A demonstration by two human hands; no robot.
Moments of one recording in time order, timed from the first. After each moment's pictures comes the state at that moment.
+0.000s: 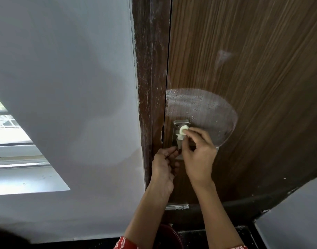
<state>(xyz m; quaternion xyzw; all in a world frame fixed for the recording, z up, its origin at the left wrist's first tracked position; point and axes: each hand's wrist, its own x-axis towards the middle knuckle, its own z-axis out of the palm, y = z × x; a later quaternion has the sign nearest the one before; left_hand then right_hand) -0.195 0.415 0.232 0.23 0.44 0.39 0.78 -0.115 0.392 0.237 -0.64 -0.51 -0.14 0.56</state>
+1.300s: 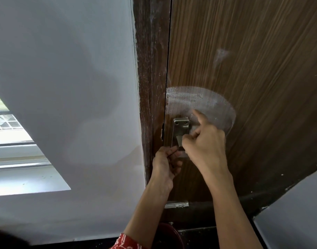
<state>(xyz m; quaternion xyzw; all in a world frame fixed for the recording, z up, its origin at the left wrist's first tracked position) -0.202 0.413 0.227 0.27 0.44 0.36 0.78 -0.131 0.360 0.309 -0.75 -0.51 0.02 0.42</state>
